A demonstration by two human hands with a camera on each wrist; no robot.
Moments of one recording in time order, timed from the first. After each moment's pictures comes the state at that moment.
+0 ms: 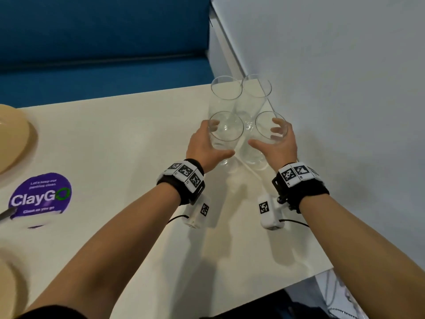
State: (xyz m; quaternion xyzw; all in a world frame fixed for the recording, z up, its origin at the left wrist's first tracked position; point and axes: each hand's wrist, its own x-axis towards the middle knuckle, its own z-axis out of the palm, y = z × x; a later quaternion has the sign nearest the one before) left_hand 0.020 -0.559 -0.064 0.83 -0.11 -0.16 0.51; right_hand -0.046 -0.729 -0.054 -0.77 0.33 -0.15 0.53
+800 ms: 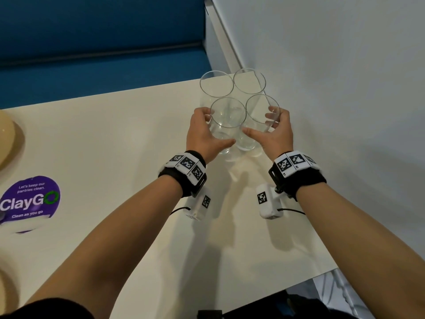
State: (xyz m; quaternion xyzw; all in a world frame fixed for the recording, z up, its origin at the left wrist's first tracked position) left_hand 0.039 -0.596 -0.075 0.84 -0.08 -0.10 0.53; right_hand -0.022 -0.754 -0.059 -0.78 0.31 -0.15 0.52
